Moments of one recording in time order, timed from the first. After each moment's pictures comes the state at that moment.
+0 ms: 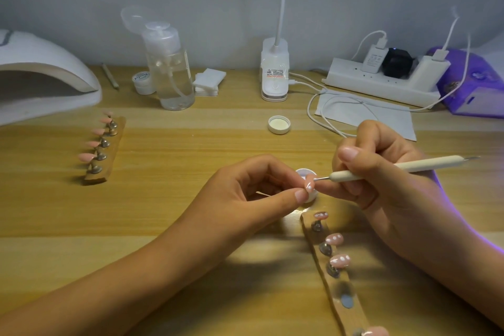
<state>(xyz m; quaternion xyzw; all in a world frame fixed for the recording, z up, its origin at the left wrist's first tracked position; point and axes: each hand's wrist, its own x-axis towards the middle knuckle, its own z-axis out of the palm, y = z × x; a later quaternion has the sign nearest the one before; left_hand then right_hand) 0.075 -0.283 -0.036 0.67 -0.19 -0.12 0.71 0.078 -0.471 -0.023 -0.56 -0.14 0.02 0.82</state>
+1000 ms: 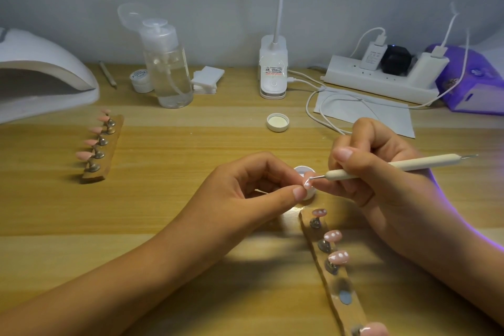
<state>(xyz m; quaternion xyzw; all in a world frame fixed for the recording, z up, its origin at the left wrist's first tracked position) 0.074 -0.284 -0.035 0.67 -0.18 -0.13 0.71 0.079 -0.472 -0.026 -0.57 -0.15 0.03 0.81</state>
